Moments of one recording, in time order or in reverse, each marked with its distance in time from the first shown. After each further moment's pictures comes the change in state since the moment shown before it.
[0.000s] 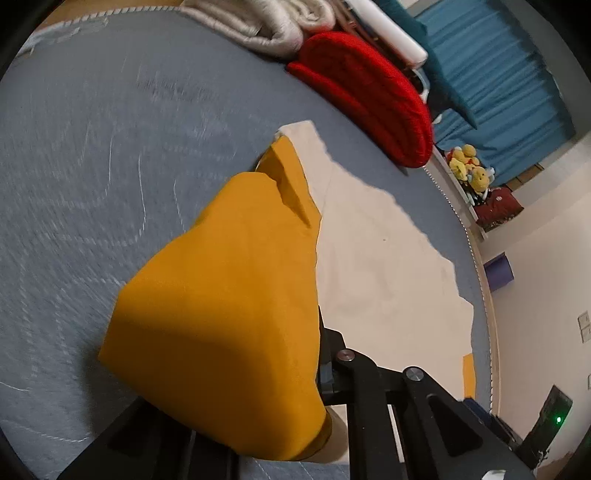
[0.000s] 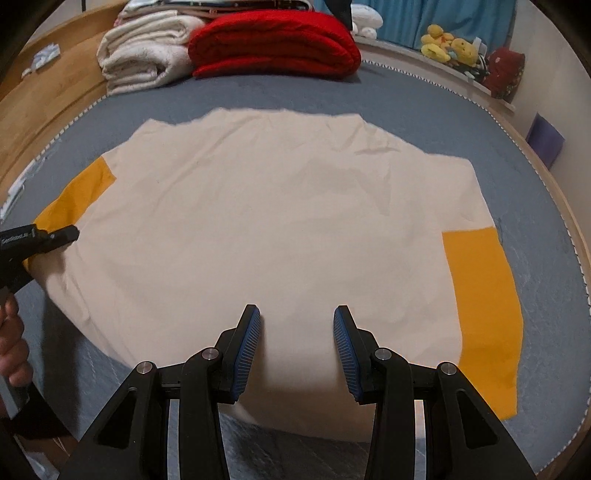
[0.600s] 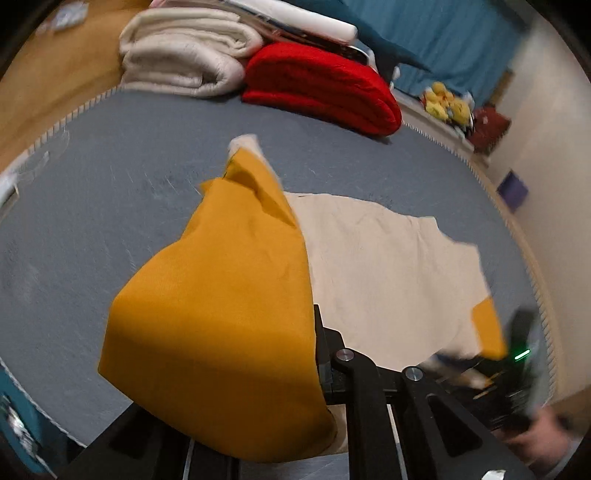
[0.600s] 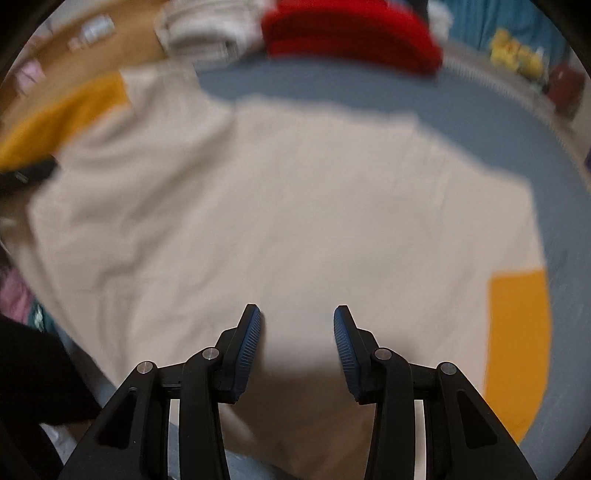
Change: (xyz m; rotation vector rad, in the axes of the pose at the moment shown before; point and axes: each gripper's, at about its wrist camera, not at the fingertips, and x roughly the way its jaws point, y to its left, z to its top) left arm -0.073 -0.039 0.025 0.355 0.024 0.136; right arm 0.033 0.073 0.000 -0.123 0.148 0.191
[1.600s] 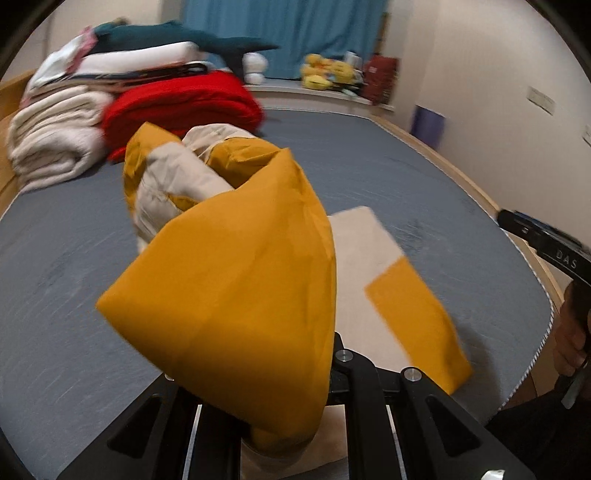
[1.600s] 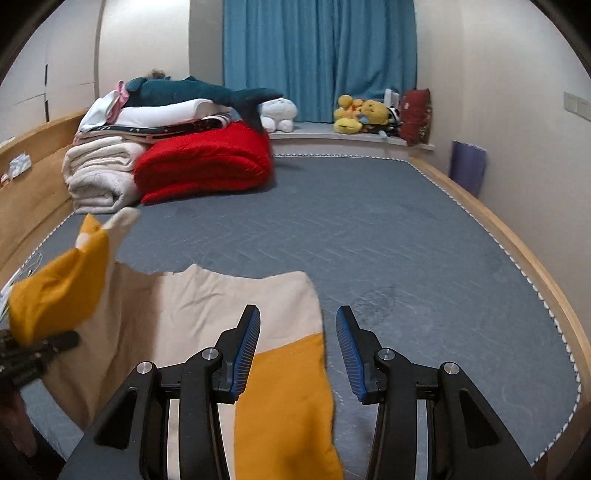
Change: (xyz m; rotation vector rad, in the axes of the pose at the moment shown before) left arm 0.031 -0.220 -0.028 0.426 -0.031 -0.153; right arm -0.201 -0.155 -0.050 0.308 -0.506 -0.320
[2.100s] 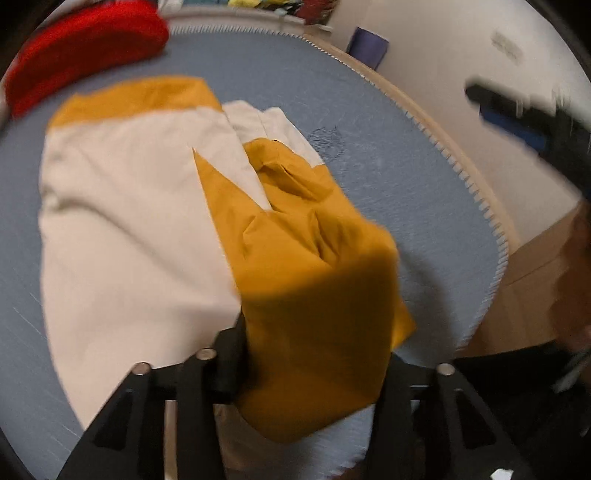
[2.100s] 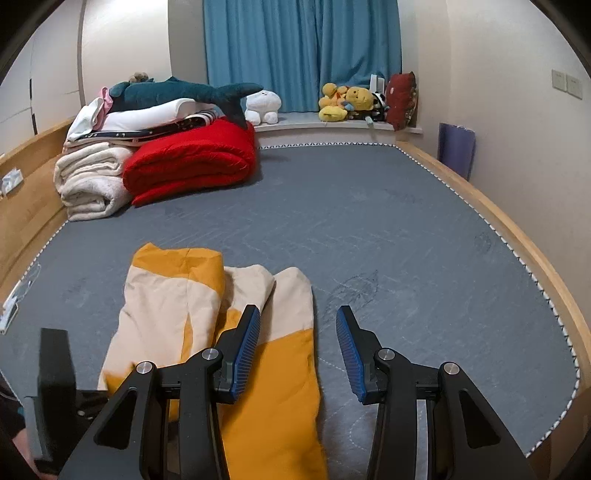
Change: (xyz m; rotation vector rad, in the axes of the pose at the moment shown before) left arm 0.076 -0.060 -0.018 -0.014 0.331 -0.310; right arm -0.007 -0.032 0.007 0.061 0.035 -0.002
